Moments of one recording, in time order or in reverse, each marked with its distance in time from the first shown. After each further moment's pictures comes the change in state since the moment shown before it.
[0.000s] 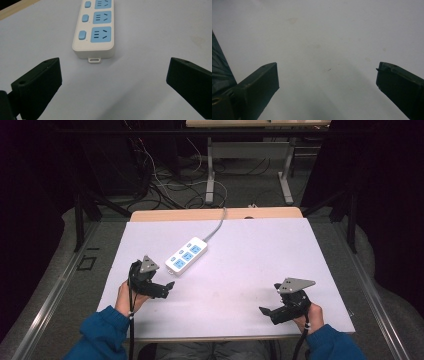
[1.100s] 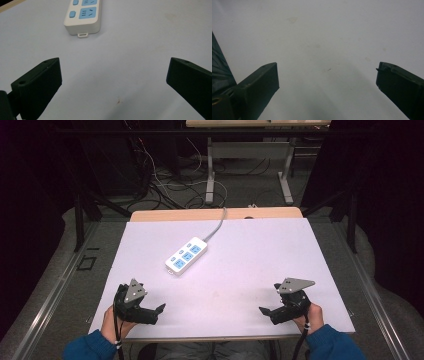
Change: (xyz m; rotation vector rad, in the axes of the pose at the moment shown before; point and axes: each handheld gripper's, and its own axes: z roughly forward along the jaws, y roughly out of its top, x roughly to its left) left arm -0.030 -0.047 -0.046 -0.025 0.009 0.030; right arm 0.001 0.000 0.001 0.000 -0.010 0.003
